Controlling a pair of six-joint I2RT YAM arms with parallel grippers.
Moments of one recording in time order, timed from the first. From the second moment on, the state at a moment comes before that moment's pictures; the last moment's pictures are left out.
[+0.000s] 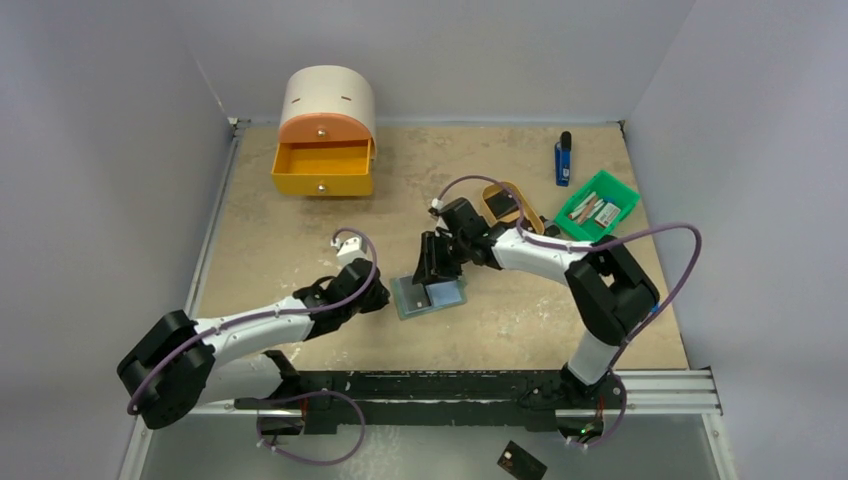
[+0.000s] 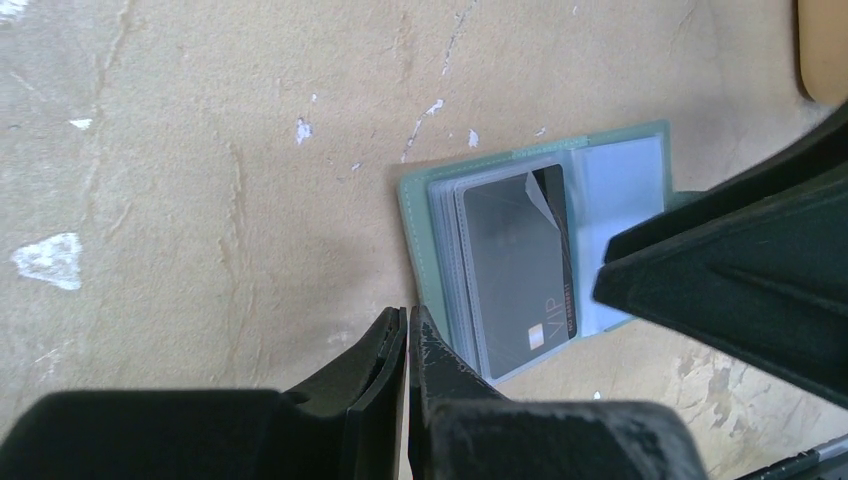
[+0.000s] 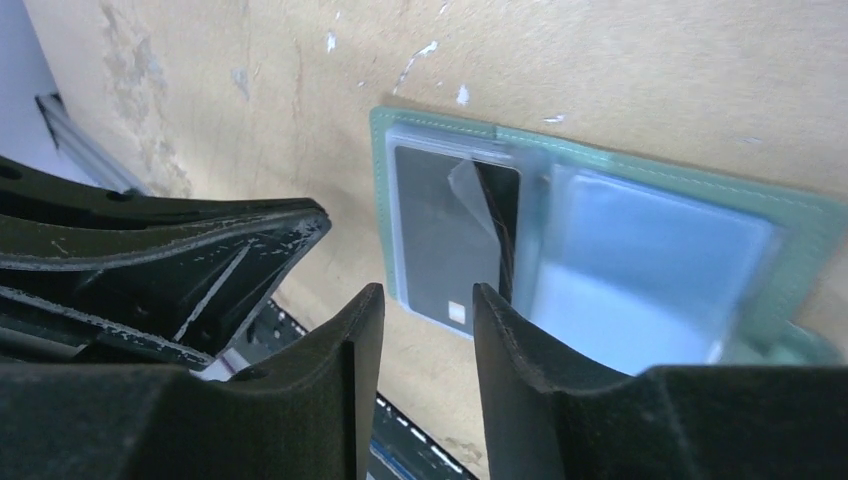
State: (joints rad) left arm -0.83 1.17 0.44 -0.05 -0.31 -0.96; right arm 0.71 1.73 1.03 -0.24 -0.38 0.70
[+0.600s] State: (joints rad) left arm -0.83 0.91 0.53 -0.17 -0.46 -0.88; right arm 0.23 1.28 0.83 -0.27 -0.07 0.72
